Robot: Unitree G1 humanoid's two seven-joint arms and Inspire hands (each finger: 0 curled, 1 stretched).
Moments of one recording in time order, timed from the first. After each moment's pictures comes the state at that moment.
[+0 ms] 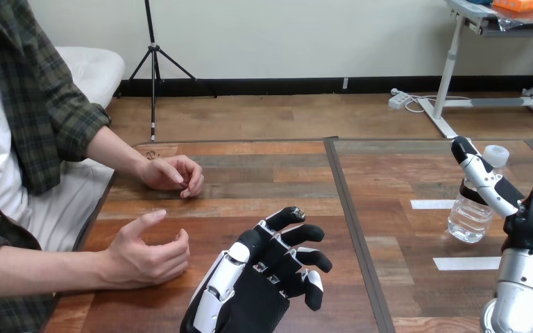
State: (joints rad) left arm 0.23 -0.06 -0.11 0.16 -0.74 -0.08 -0.94; right arm -0.33 -0.25 -0.23 0.87 -0.25 -0.79 -0.50
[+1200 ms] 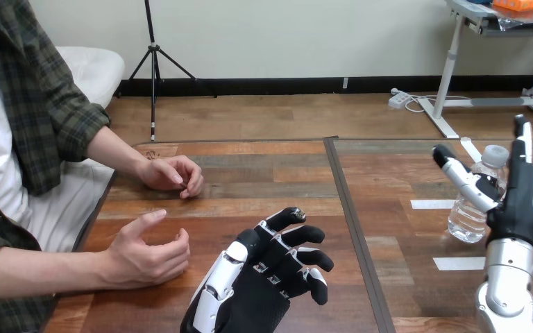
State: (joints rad) left arm 0.23 -0.06 -0.11 0.16 -0.74 -0.08 -0.95; right arm -0.49 -0.28 -0.21 1.13 -0.17 -0.64 -0.38
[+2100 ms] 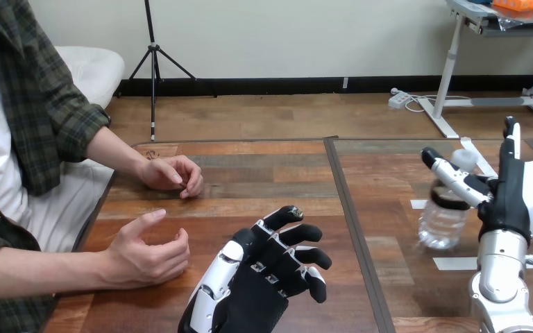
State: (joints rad) left arm 0.23 -0.06 -0.10 0.16 -0.76 -0.08 -0.96; right arm -0.55 -0.29 -0.17 1.19 -0.18 -0.57 -0.40
